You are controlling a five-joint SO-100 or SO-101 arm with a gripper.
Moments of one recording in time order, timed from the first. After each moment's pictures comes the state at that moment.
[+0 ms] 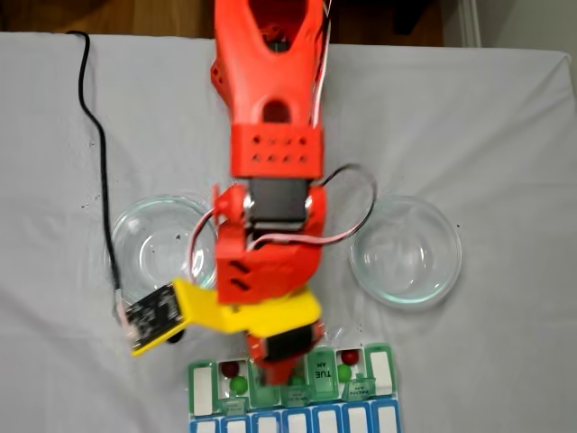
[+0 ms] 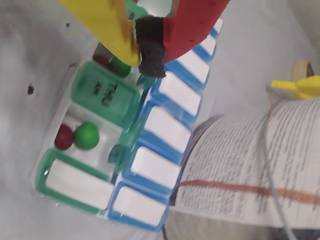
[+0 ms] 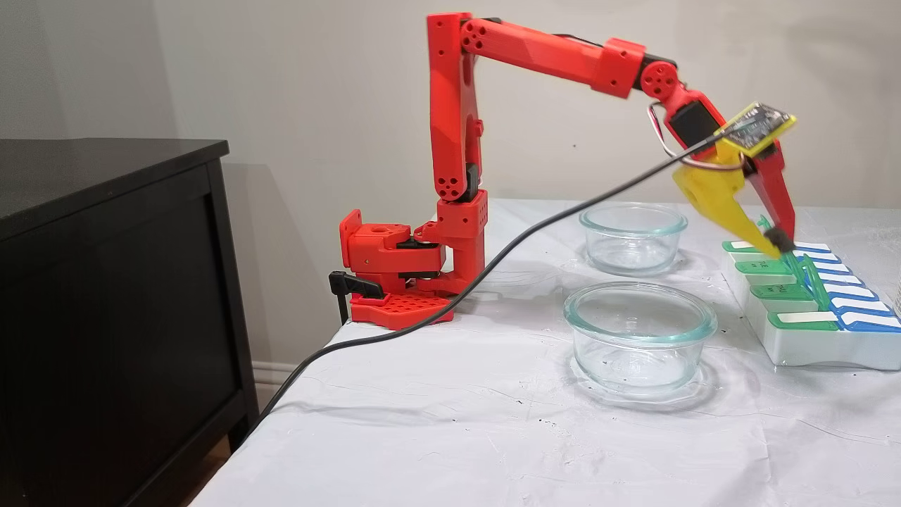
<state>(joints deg) -2.3 120.7 115.5 31.0 -22.8</state>
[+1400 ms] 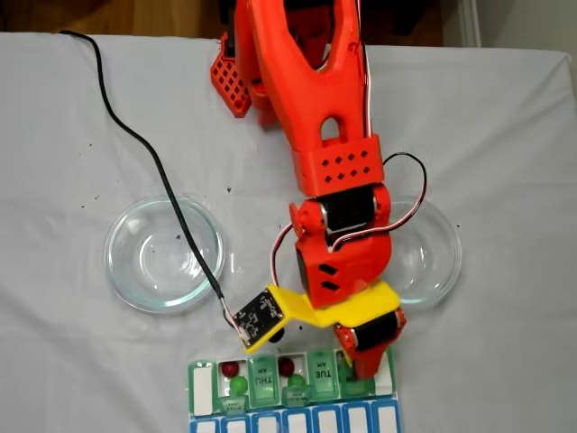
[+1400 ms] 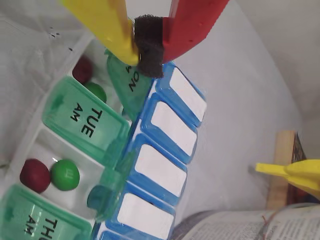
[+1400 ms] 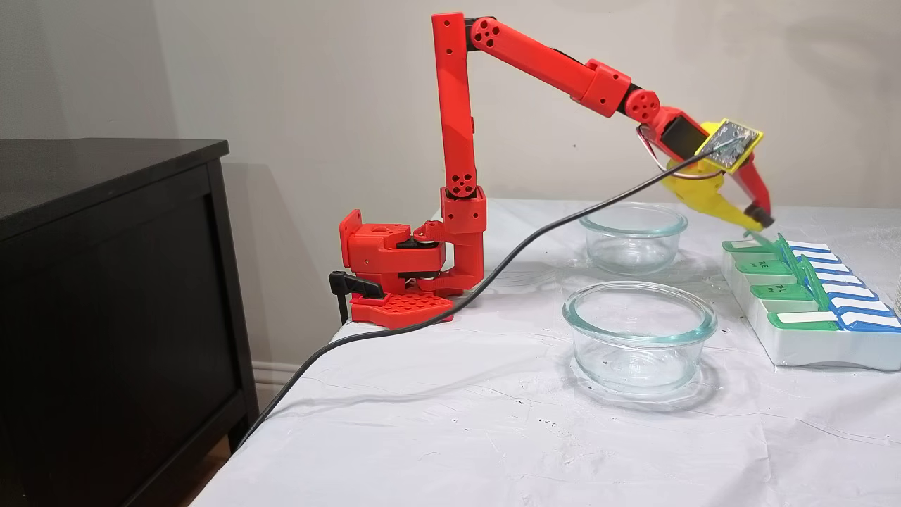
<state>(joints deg) -15.4 112.5 123.8 12.4 -12.7</state>
